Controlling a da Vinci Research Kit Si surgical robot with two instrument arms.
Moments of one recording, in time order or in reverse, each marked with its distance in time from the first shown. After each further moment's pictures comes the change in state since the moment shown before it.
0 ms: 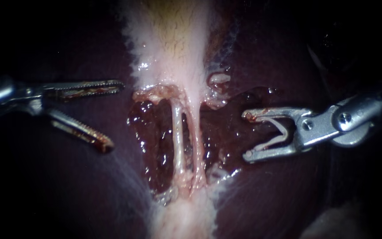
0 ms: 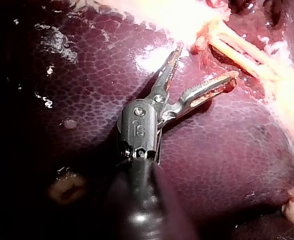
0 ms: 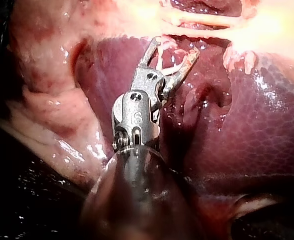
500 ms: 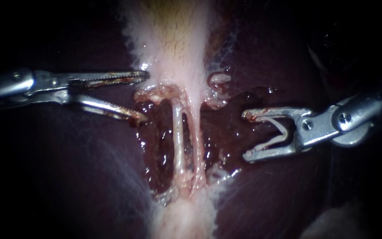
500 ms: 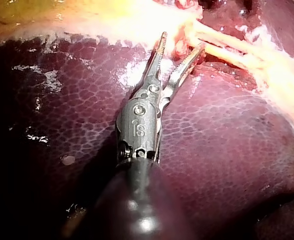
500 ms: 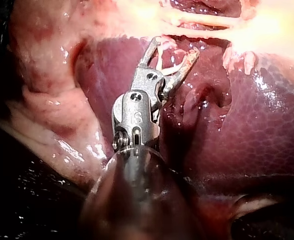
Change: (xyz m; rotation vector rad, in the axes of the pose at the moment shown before) right arm 0.000 0.000 0.000 0.000 0.000 0.000; left arm 0.002 0.000 0.004 0.067 -0.007 0.173
